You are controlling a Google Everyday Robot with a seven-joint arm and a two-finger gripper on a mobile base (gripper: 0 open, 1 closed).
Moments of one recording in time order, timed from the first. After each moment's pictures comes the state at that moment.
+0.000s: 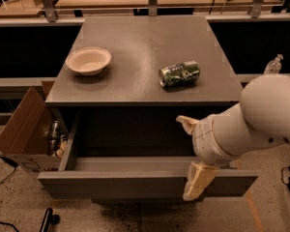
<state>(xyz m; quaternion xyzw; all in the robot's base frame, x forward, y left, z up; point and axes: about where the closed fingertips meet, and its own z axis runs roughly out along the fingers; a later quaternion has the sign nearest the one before) 0.418 -0.095 0.796 -0.70 0.67 0.05 0.26</state>
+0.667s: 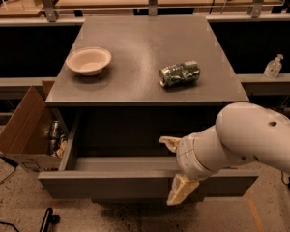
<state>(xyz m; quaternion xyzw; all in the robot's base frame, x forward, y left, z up) 0.413 -0.063 0.739 -0.73 0.63 0.08 0.26</state>
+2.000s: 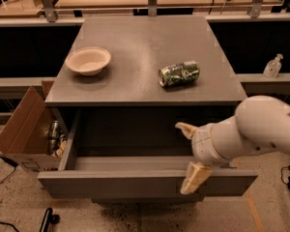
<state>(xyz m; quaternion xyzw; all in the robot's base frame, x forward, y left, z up) 0.452 -0.098 0.731 -0.70 0.65 0.07 0.29</state>
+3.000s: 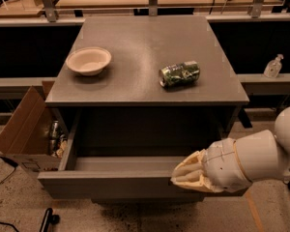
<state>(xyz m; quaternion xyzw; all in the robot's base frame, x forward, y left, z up) 0.369 -0.085 0.780 -0.64 0.66 0.22 0.32</state>
